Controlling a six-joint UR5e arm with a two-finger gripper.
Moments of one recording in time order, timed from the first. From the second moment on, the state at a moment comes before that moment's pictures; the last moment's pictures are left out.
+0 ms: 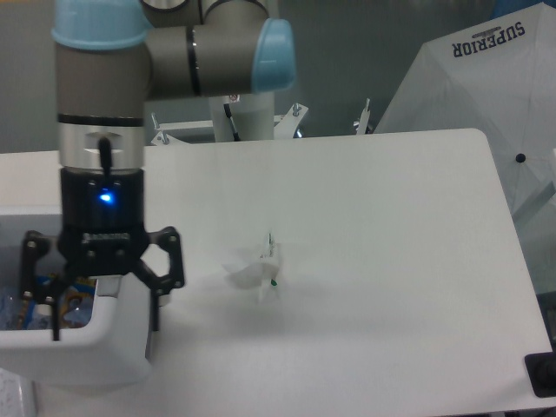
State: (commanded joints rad) arm 2.18 -1.94 -1.28 -0.65 1.44 -0.16
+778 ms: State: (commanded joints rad) arm 2.32 -1.87 -1.54 -0.65 1.48 0.22
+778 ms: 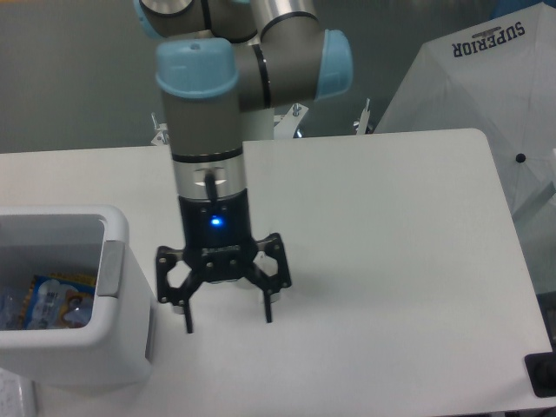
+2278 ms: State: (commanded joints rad) arm 2.37 -1.85 -1.96 -0.66 1.57 1.10
